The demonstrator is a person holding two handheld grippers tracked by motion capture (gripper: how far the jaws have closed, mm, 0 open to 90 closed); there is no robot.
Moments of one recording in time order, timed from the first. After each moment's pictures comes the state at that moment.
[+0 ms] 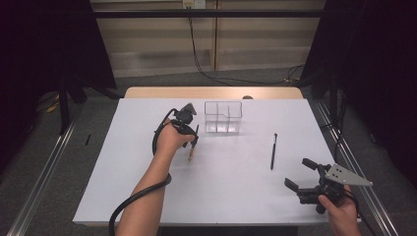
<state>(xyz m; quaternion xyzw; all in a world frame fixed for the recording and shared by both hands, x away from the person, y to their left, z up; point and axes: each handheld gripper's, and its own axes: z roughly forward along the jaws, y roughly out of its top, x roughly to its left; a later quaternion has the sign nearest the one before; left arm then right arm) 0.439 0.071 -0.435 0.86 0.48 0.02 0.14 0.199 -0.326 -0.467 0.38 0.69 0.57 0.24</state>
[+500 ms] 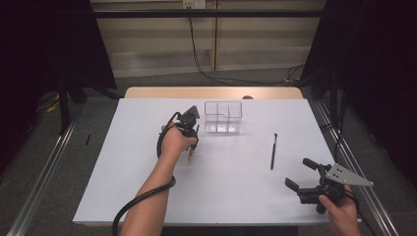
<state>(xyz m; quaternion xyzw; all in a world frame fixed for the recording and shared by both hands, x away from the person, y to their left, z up) 0.435 0.060 -0.444 0.86 0.50 0.01 0.11 0.199 -0.327 -0.467 0.38 0.69 0.57 0.24</state>
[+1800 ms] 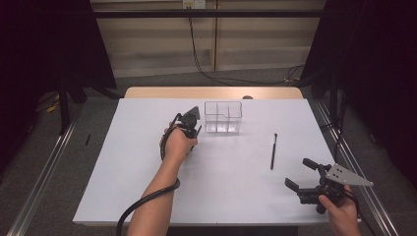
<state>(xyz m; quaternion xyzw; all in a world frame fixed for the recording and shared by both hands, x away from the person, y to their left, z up) 0.435 0.054 -0.448 0.84 0.54 0.02 0.08 0.199 -0.327 -0.466 0.38 0.69 0.57 0.24</state>
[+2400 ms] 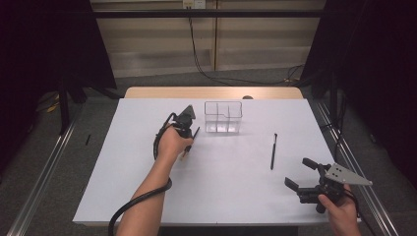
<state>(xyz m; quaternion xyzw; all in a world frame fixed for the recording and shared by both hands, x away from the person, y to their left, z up) 0.431 0.071 -0.437 0.84 0.53 -0.02 0.09 0.201 -0.327 -0.467 0.38 0.69 0.57 0.24</state>
